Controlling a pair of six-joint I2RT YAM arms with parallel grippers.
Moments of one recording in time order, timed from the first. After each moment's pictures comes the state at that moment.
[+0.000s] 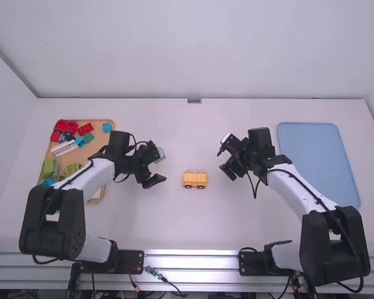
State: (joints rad) left arm -0.04 1.51 0.78 -0.37 0.63 0.87; right arm 0.22 1.44 0.80 -0.30 -0.33 -0.66
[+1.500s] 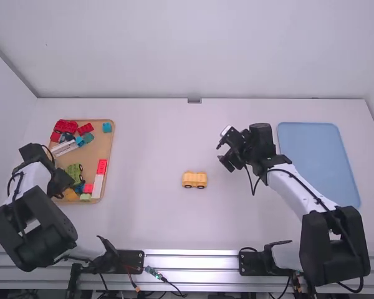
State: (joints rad) left arm 0.71 1.53 0.92 -0.69 -0.23 -0.22; right arm 0.22 1.44 0.80 -0.15 -0.33 -0.65
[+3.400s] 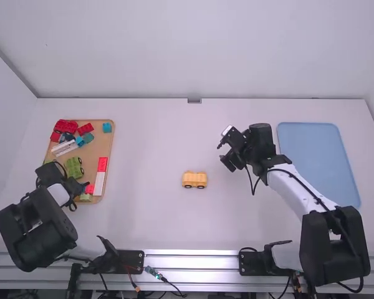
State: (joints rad) left arm 0.71 1.53 0.54 -0.04 -0.13 -0.11; right arm 0.22 1.44 0.80 -0.16 -0.27 -0.64
